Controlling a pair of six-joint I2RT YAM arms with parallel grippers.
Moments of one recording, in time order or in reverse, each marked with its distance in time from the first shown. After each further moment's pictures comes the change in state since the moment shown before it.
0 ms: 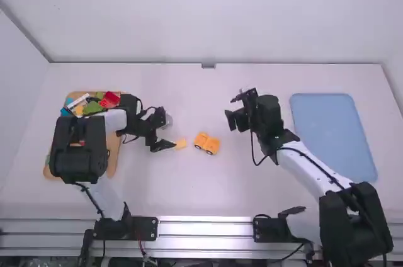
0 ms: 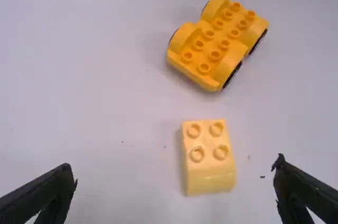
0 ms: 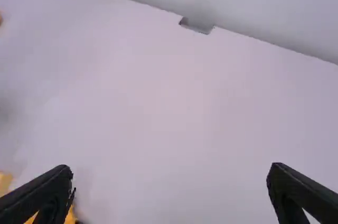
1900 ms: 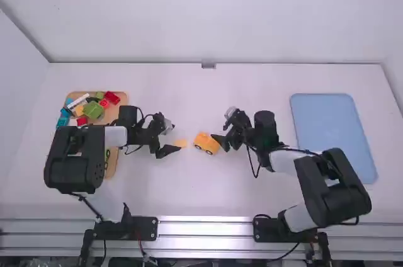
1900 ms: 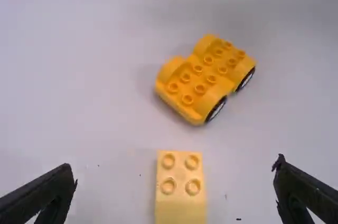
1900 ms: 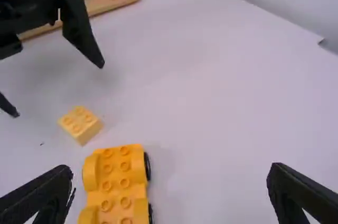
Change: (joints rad) left arm -0.013 -0.094 -0.237 0.381 0.097 -0.235; right arm -0.022 0.245 -0.203 0.495 -0.513 -0.201
